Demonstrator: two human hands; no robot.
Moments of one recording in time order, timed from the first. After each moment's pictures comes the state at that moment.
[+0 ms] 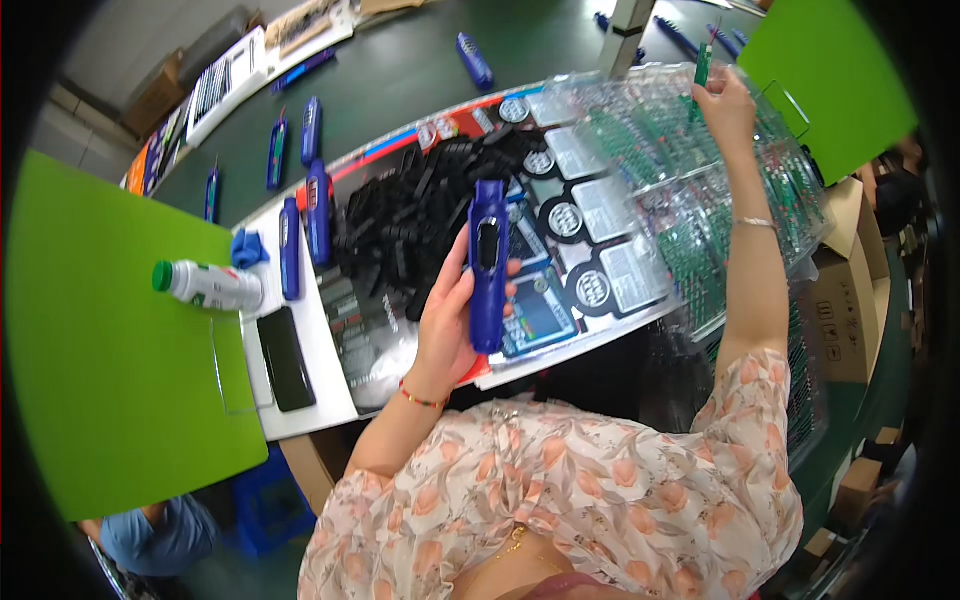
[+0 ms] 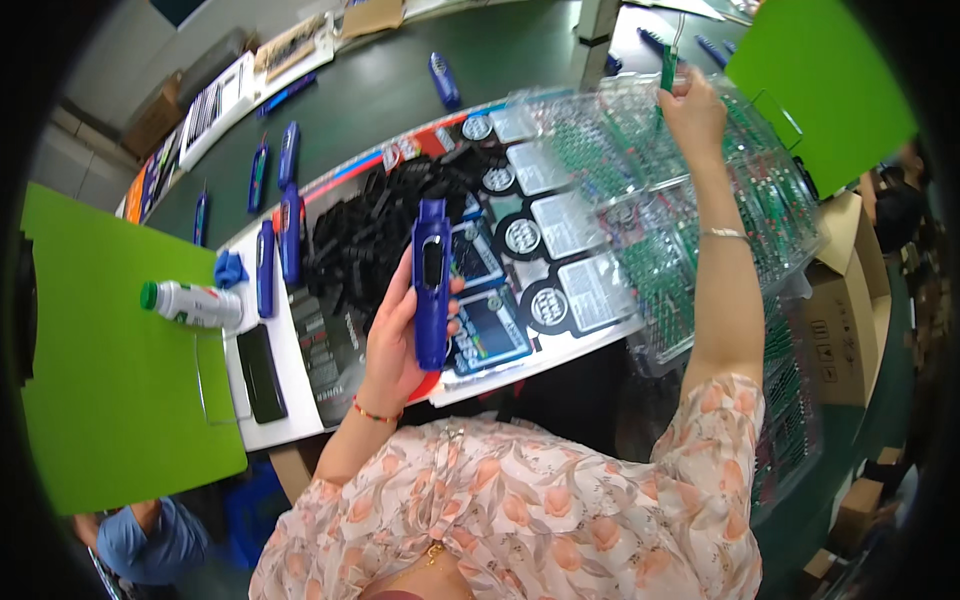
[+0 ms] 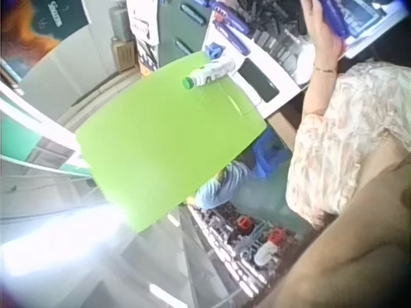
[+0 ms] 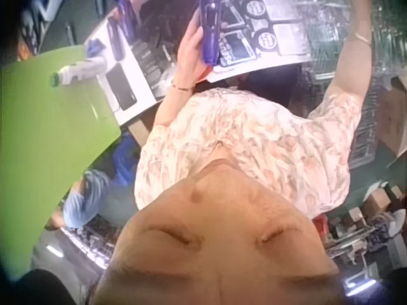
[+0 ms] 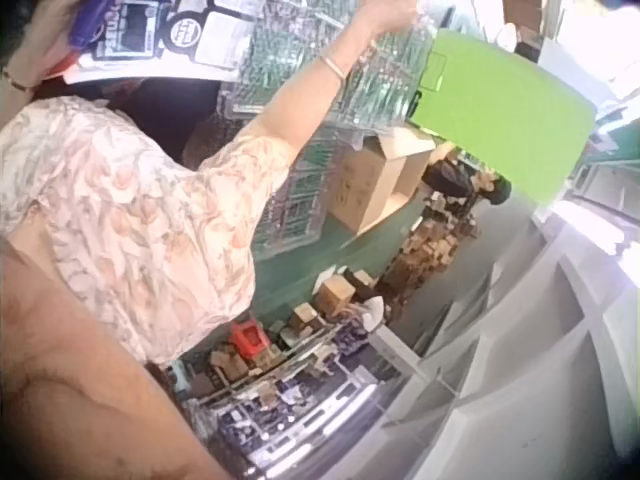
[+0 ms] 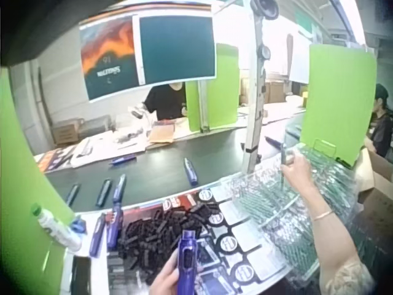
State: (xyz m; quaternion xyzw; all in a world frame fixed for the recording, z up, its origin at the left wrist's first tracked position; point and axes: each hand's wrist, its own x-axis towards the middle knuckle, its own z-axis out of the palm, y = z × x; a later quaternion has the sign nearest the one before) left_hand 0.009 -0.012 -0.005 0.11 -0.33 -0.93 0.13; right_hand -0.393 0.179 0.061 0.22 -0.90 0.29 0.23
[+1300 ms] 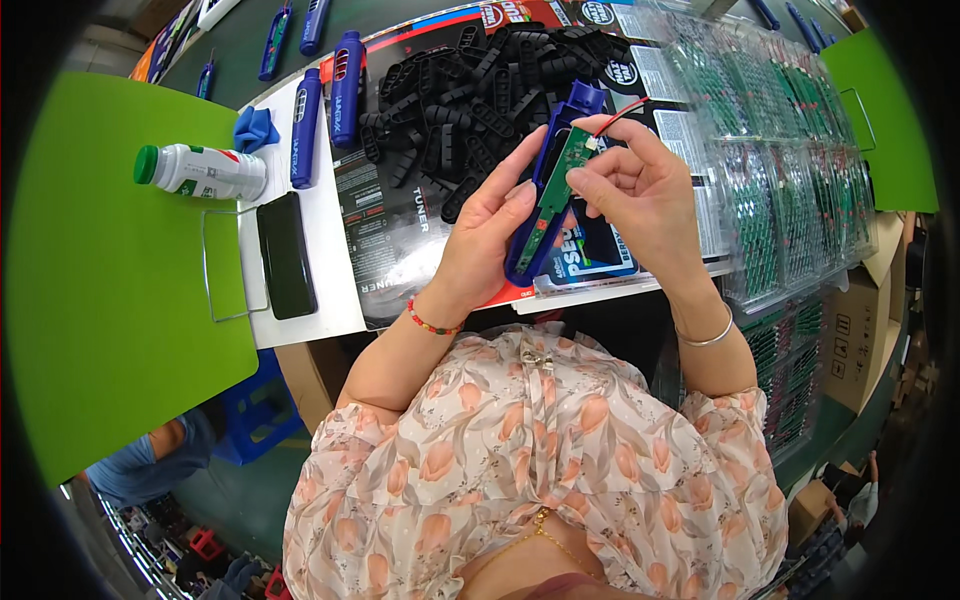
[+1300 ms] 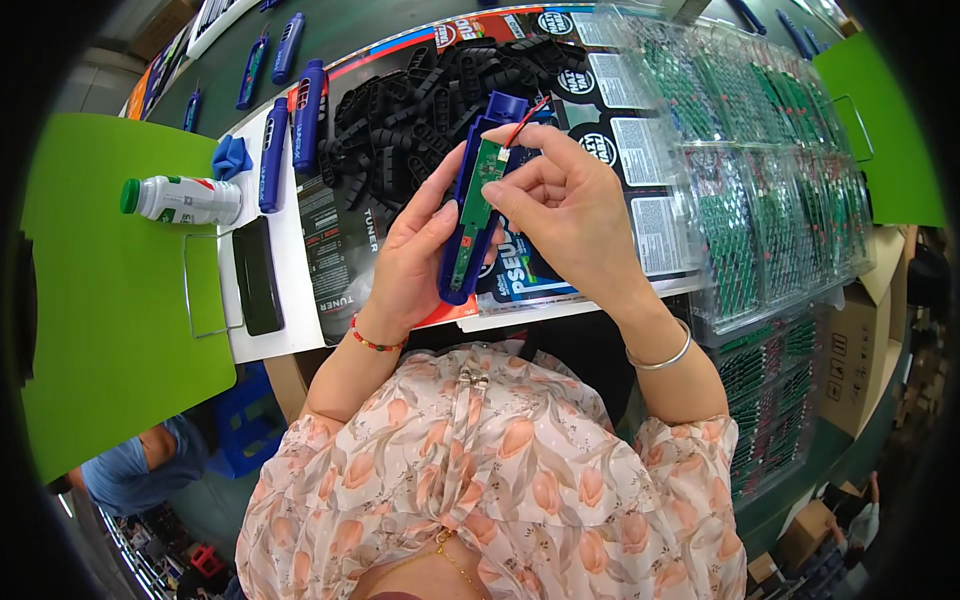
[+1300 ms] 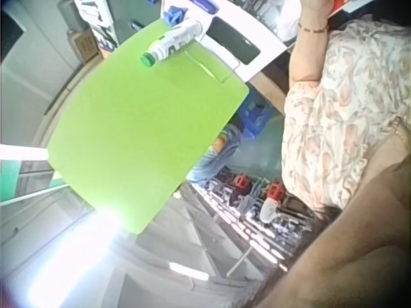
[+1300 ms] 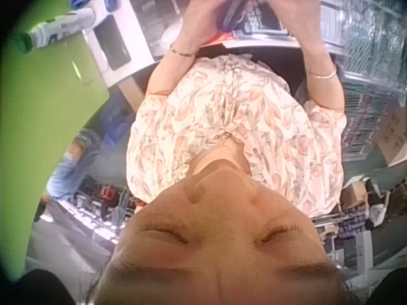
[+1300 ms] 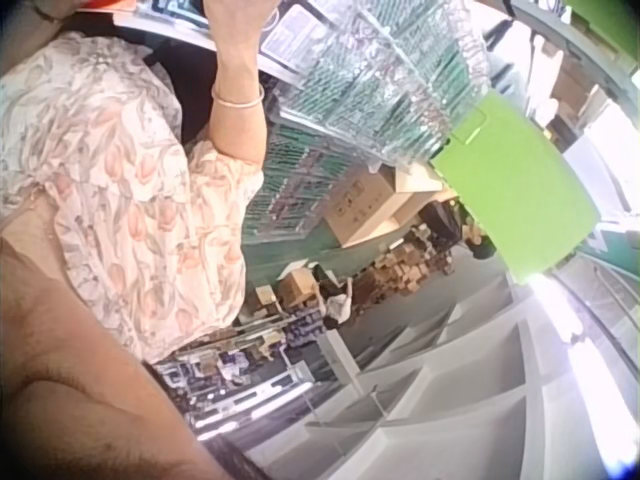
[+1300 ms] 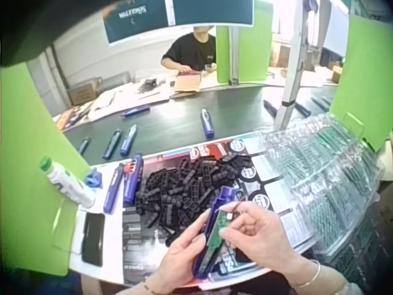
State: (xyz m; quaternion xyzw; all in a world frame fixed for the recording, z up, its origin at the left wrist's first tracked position) left_hand 0.029 -0.024 -0.012 0.11 -0.36 -0.92 0.13; right_hand -0.104 0.091 0.035 0.33 -0.63 0.63 -0.31
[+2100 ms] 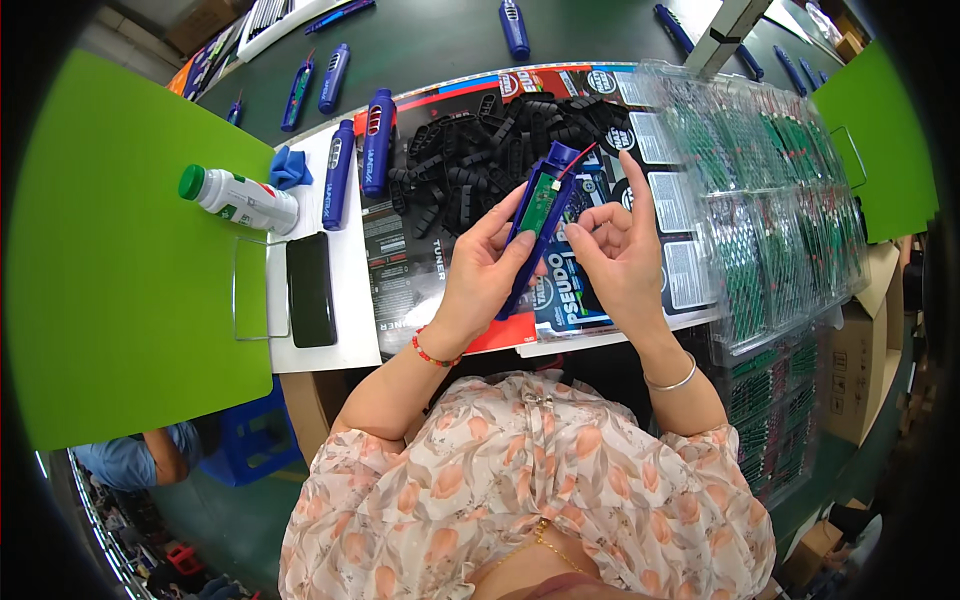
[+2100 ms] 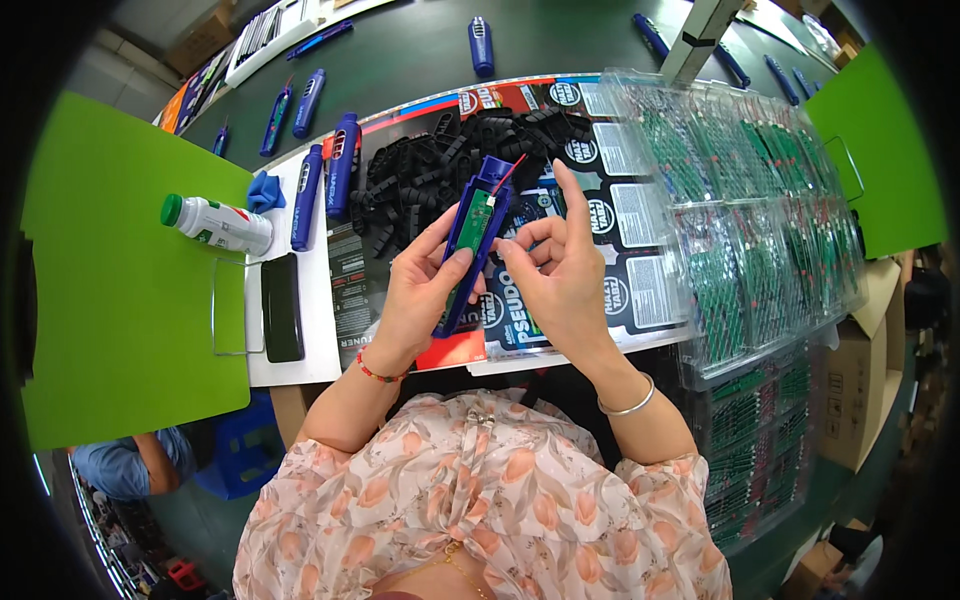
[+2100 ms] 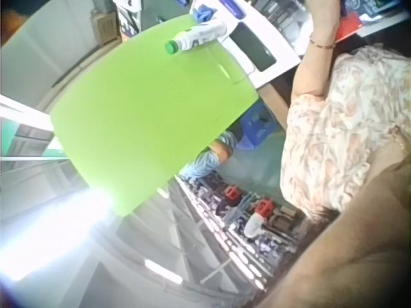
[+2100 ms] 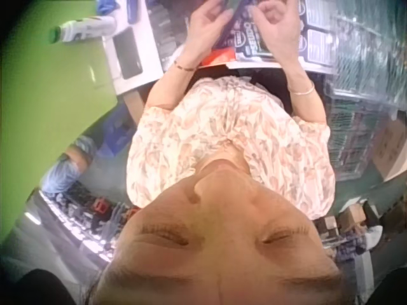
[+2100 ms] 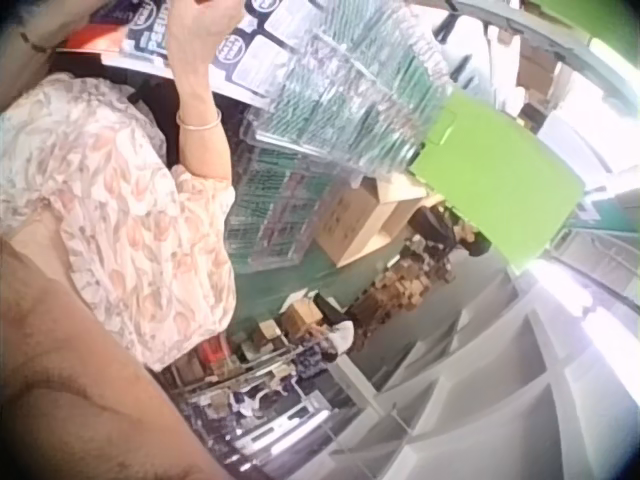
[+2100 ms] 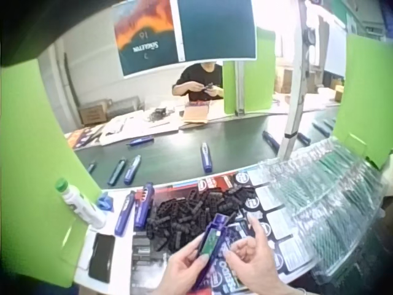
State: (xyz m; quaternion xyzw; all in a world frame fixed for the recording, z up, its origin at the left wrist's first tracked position) left_hand 0.028 -0.037 0.000 0.17 -0.54 -0.80 0.19; right_hand -0.090 0.085 0.018 0.32 -0.66 0.66 -0.19
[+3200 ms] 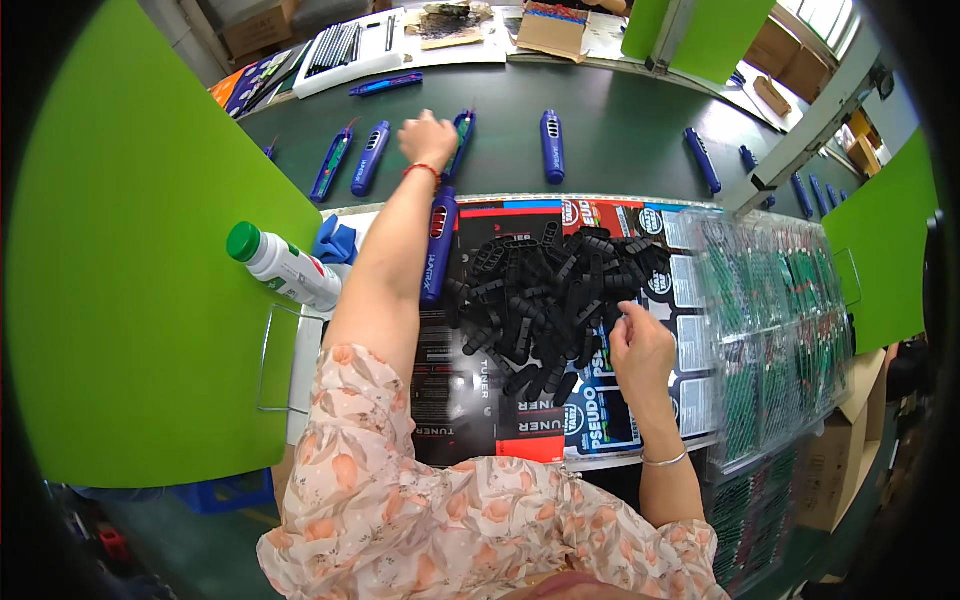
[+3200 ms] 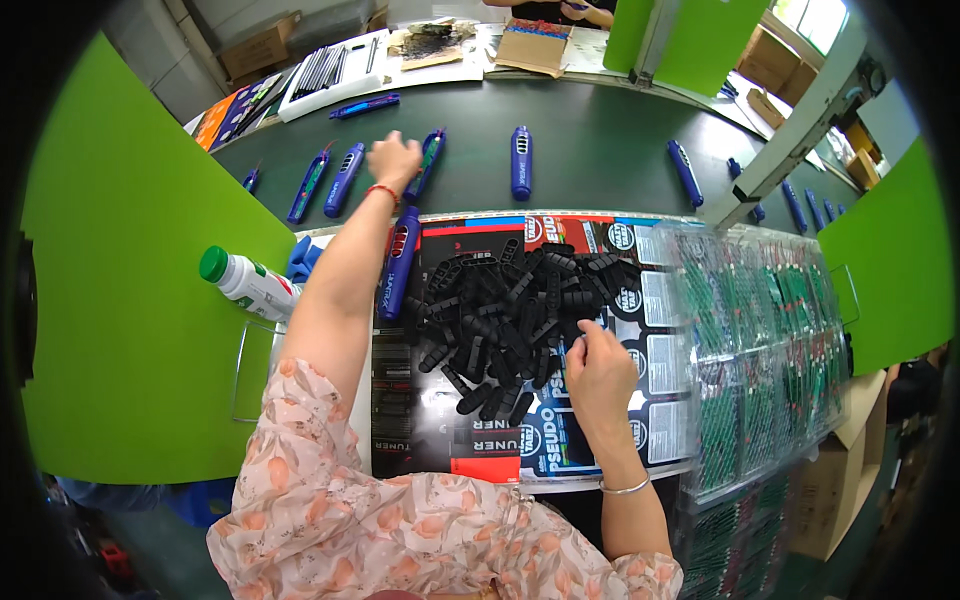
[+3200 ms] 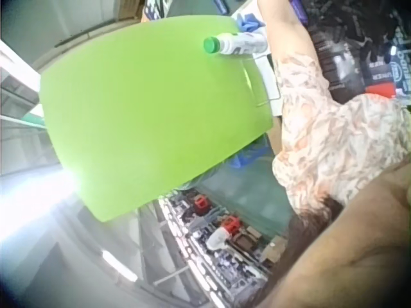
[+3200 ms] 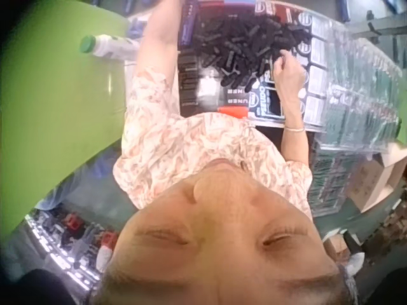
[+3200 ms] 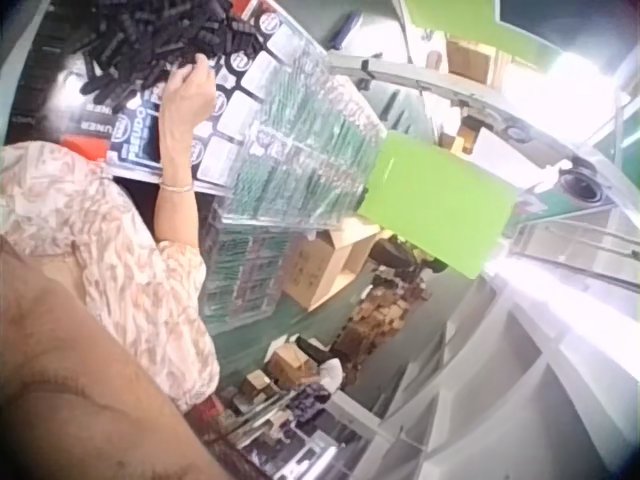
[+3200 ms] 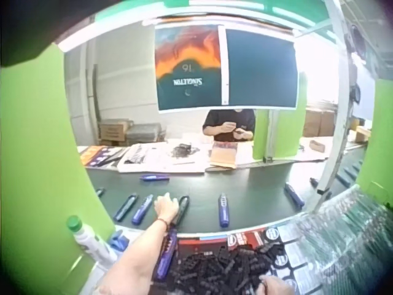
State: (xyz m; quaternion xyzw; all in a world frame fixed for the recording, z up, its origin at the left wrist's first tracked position) left_hand -0.125 -0.416 -0.042 0.55 -0.79 -0.09 0.26; right_hand -0.131 0.034 -0.013 0.41 -0.84 0.34 0.08
